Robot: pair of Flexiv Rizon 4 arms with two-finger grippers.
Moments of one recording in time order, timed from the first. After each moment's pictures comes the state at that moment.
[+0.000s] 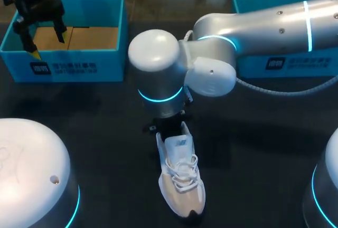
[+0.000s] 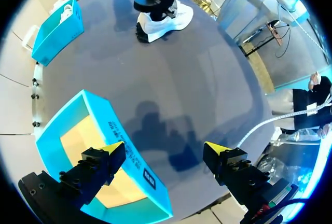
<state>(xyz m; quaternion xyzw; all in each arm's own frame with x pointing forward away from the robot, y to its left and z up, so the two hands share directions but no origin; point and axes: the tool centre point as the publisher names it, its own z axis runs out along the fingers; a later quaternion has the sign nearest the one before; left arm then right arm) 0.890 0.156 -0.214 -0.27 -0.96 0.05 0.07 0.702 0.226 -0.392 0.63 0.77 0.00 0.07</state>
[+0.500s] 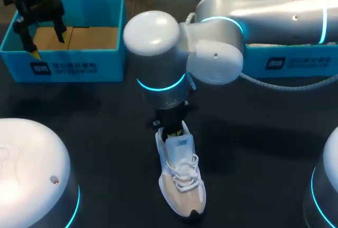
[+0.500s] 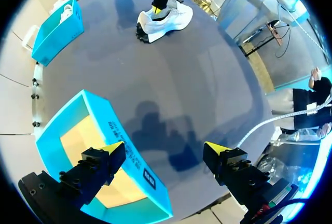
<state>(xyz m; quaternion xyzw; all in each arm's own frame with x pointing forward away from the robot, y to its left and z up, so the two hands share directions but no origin) 0.890 0.155 -0.214 -0.27 -0.96 0.05 0.07 0.685 0.210 -0.345 0.58 0.81 -0.02 0.06</state>
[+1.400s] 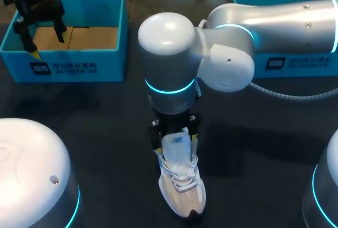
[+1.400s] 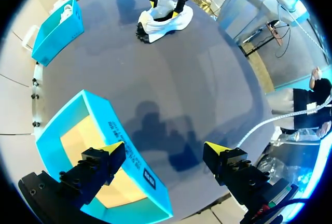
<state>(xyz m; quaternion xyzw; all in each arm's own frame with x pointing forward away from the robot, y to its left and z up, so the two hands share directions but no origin) 0.890 0.155 -0.214 -0.27 -0.96 0.05 0.07 0.655 0.212 -0.343 0.57 0.82 -0.01 0.02</state>
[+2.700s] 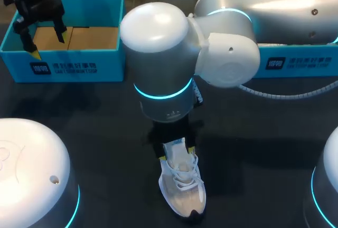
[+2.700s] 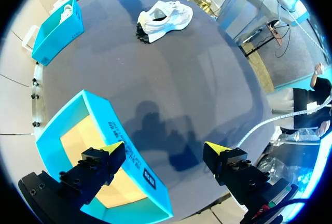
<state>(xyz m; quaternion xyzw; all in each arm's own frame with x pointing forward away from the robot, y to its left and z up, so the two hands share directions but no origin) 0.890 0.155 -0.214 -0.27 -0.96 0.05 0.07 0.590 0.214 -0.282 0.60 0.80 -0.03 0.04</state>
